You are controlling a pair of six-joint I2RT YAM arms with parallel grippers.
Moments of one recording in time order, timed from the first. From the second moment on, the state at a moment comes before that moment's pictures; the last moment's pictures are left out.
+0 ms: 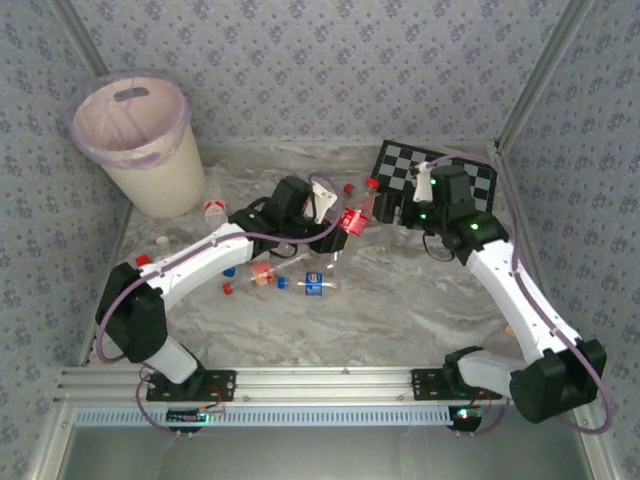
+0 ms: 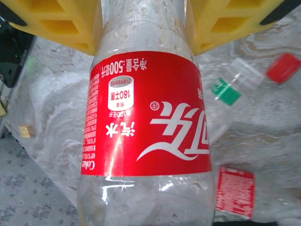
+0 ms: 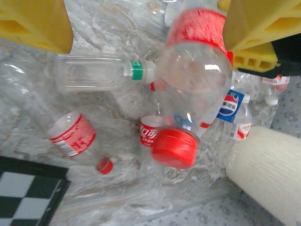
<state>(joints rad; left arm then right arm) -0.75 1.56 1.25 -0.40 0.35 -0.26 0.29 1.16 1.12 -0.58 -0.28 0.40</state>
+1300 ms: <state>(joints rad) 0.06 1.49 1.83 -0.55 -0.35 -0.18 0.15 1.01 0.91 -0.68 -0.33 0.35</state>
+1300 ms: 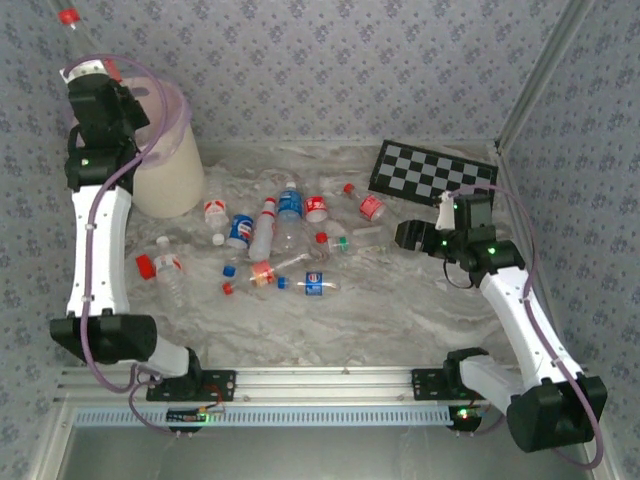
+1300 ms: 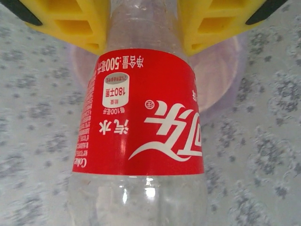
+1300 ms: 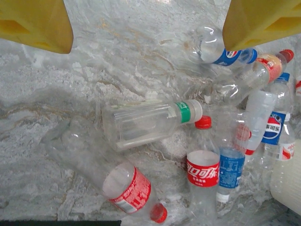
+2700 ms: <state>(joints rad) 0.20 2.33 2.63 -1.18 -0.06 -0.08 0.14 0.98 0.75 -0.64 -0.35 0.38</state>
